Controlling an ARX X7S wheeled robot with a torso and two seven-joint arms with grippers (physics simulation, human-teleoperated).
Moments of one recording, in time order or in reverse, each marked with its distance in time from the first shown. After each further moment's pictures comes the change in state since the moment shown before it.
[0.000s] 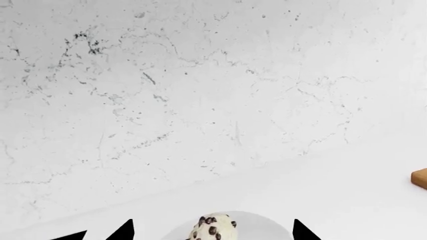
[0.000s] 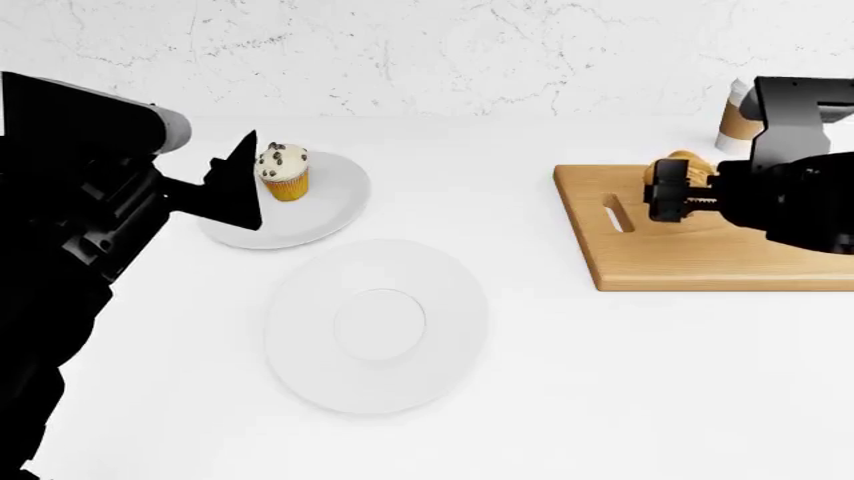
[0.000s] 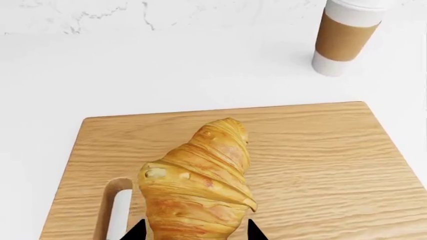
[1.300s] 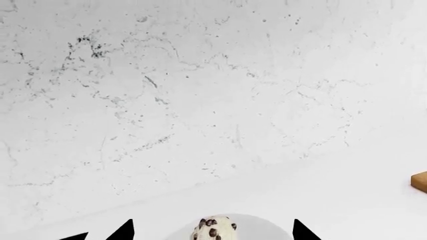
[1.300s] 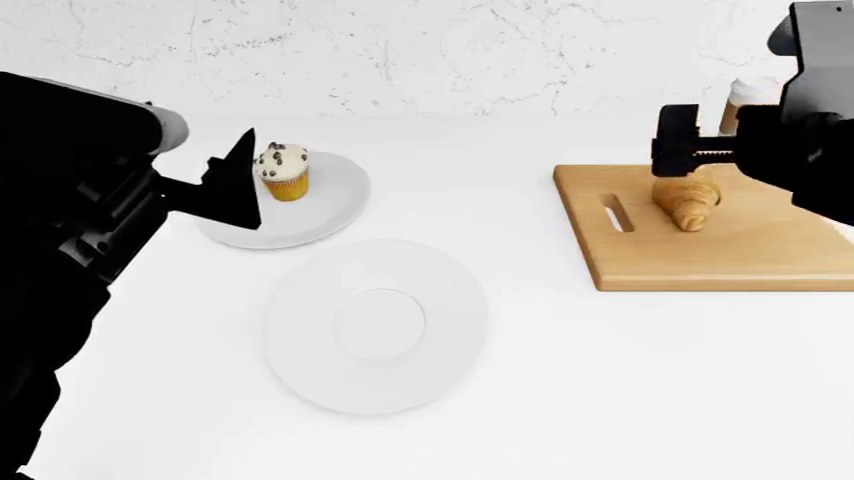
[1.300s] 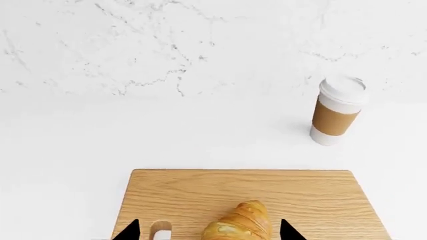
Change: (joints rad) left arm 0.004 -0.006 -0.006 0.018 -0.025 -0.004 -0.023; right arm 0.029 0.065 0.077 -0.254 0.078 0.025 0.109
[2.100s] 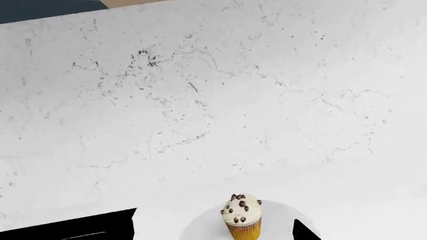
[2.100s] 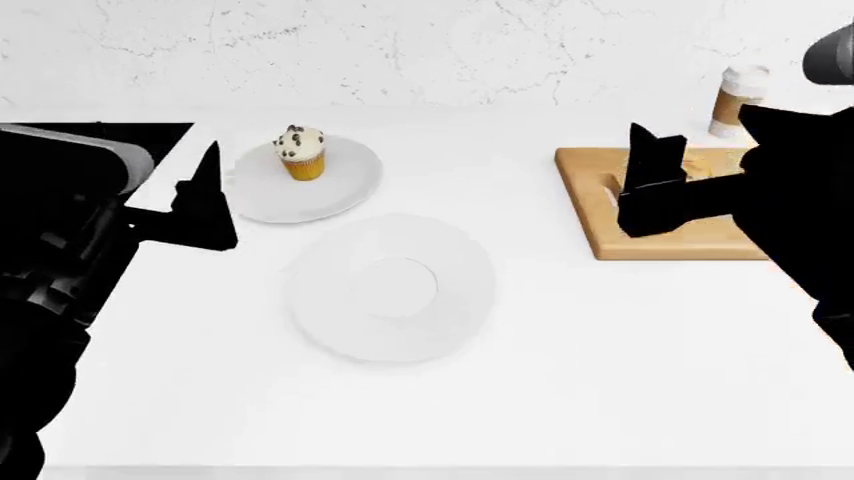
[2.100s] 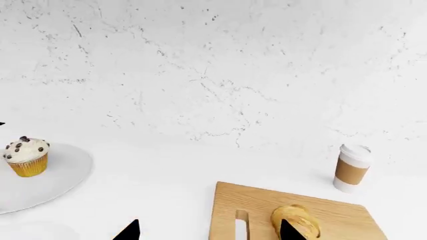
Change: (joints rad) left arm 0.144 0.020 -0.106 0.176 0.005 -0.006 -0.096; right arm -0.276 0.198 0.272 -0.838 0.458 -0.105 0.523
